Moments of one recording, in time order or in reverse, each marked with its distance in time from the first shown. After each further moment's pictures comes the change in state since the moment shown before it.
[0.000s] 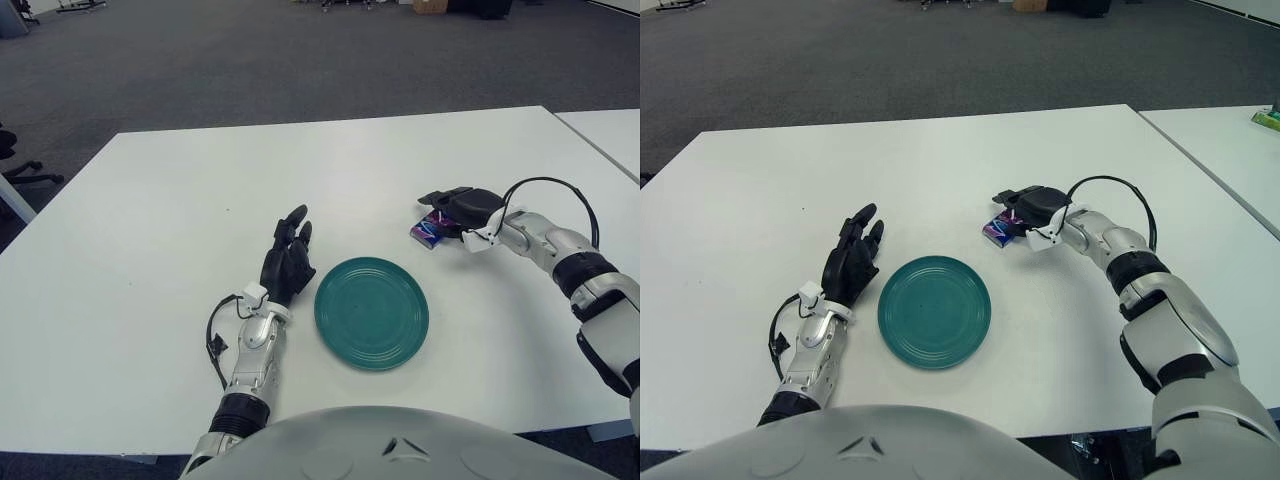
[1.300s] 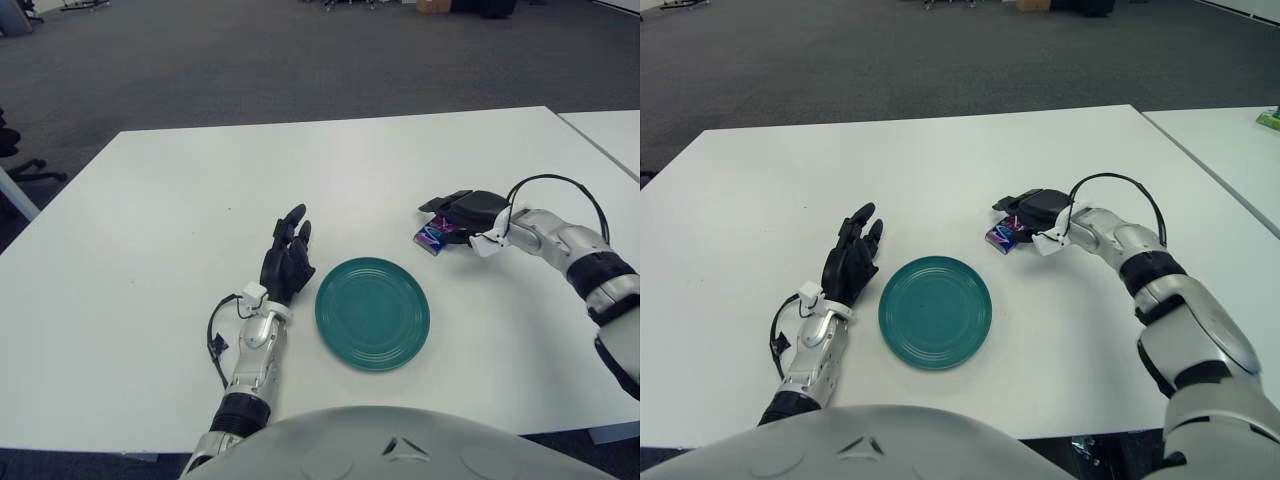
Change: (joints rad) left arm -0.004 0.000 0.001 0.006 -0.023 -0.009 0.010; right arm 0.113 -0.148 -0.067 -0.325 0.042 -0.122 0.196
